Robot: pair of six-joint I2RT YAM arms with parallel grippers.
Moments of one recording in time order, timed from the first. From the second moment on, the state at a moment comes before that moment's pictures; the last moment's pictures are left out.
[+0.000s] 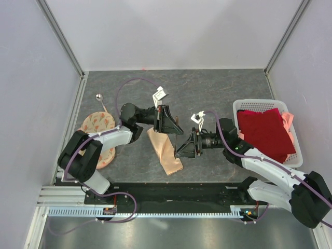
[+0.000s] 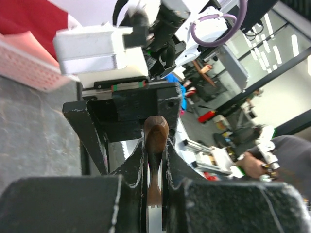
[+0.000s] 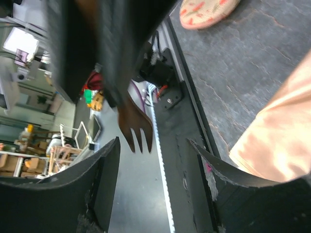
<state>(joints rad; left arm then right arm) -0.56 1.56 0.80 1.25 1.22 -1.24 0.66 1.04 0.55 0.25 -0.87 0.70</state>
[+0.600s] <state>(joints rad) -0.60 1.59 0.81 1.29 1.20 -1.30 0.66 1.08 0.50 0.52 -0.92 0.84</state>
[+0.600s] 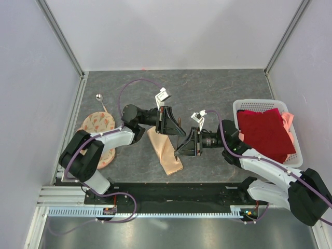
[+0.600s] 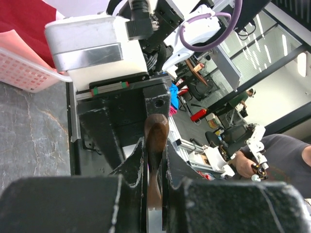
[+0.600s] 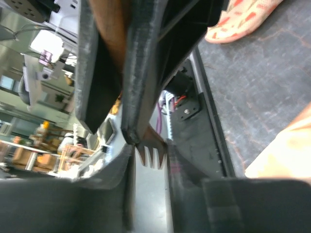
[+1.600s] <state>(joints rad) -0.44 1.18 0.79 0.34 0.95 -0.60 0.66 1.05 0.56 -0.04 -0.78 0.60</state>
